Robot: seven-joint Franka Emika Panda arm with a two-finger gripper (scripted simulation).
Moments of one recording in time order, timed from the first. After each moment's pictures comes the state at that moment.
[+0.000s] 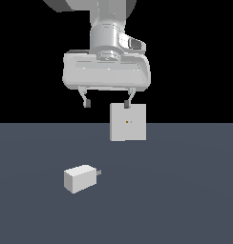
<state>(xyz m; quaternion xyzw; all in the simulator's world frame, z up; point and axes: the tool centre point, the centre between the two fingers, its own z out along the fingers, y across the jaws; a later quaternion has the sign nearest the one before) -0.009 0.021 0.142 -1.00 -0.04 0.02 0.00</state>
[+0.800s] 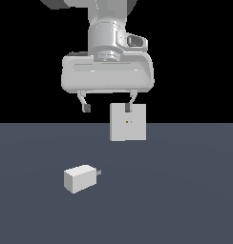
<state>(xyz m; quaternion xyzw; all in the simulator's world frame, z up) -0.026 0.021 0.131 -1.00 0.03 0.01 0.00</state>
